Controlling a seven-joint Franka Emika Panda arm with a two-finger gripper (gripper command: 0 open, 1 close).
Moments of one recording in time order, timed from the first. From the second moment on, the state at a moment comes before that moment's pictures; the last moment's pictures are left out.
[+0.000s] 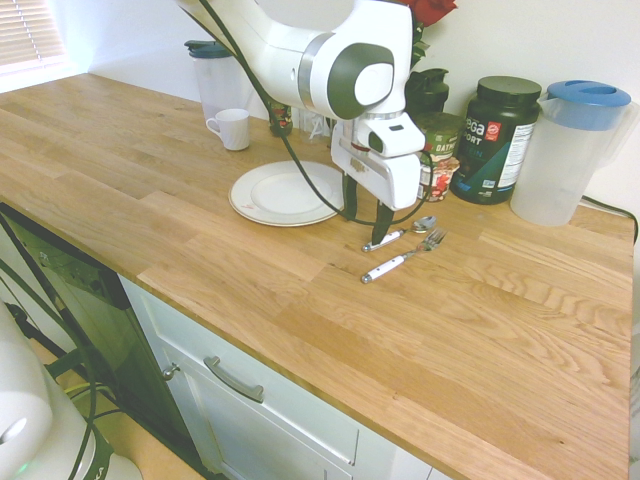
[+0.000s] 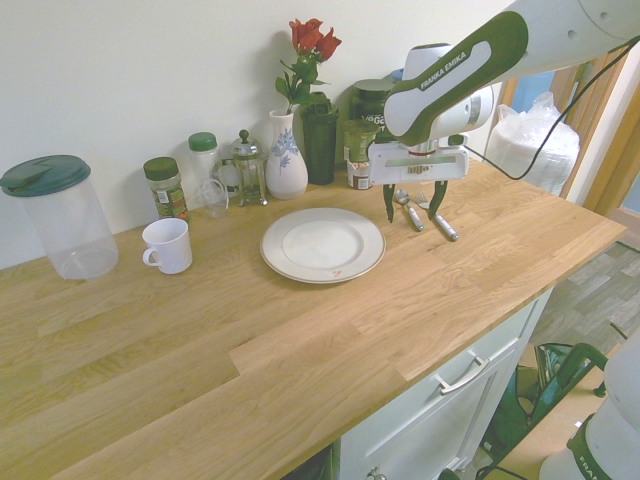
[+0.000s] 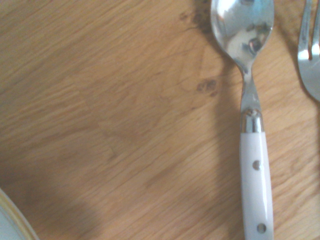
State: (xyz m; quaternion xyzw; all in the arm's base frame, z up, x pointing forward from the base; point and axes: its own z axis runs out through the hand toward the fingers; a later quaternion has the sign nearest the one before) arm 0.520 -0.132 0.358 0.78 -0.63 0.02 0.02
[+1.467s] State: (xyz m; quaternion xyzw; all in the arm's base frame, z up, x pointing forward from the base) arm 0.543 -0.141 0.336 0.79 -0.61 0.01 0.01
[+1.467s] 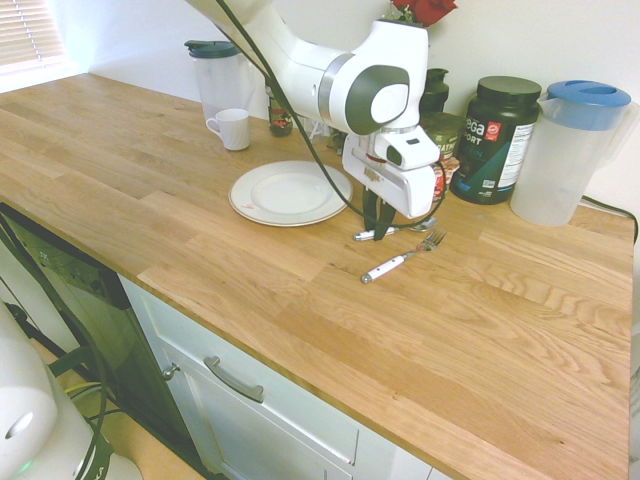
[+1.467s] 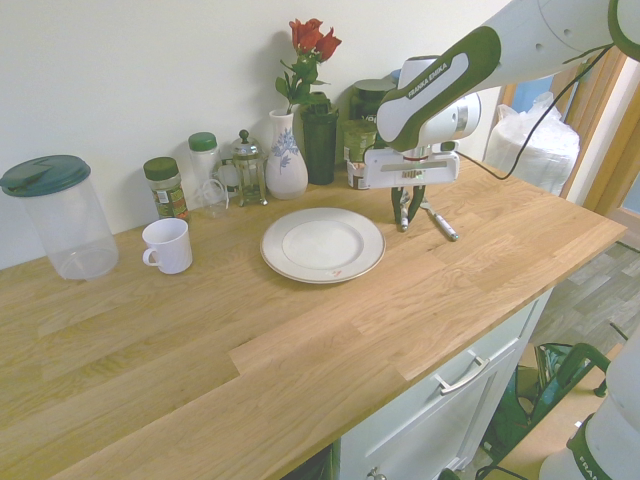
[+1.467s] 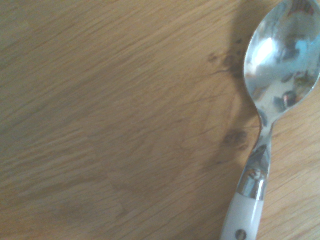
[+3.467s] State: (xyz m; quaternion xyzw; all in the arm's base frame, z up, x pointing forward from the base) arm 0.494 0.069 0.383 0.98 -0.21 0.07 0.01
